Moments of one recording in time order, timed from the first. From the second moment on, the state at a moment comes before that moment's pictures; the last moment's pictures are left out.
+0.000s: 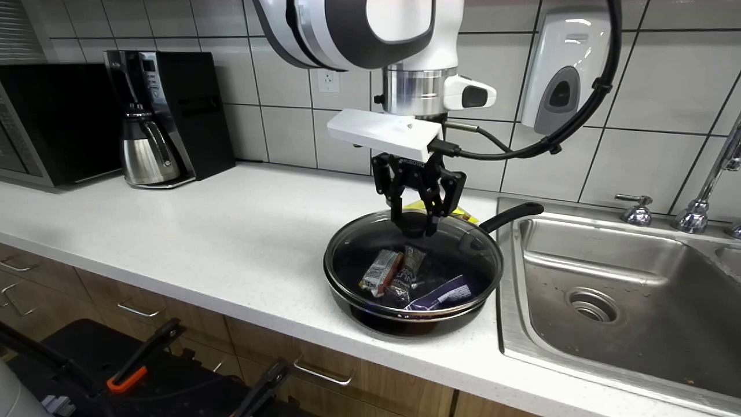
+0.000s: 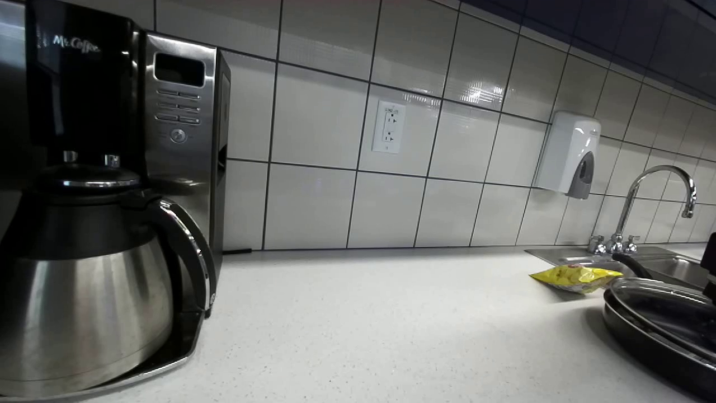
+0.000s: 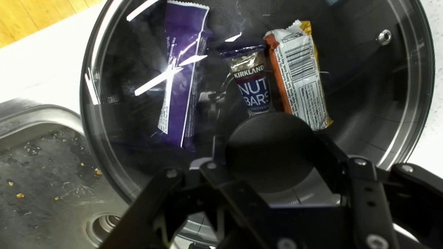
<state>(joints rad) -0.22 -0.05 -0.32 -2.52 0.01 2.57 -0.26</state>
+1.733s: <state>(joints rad) -0.22 -0.04 -0.31 -2.52 0.05 2.57 -0.29</state>
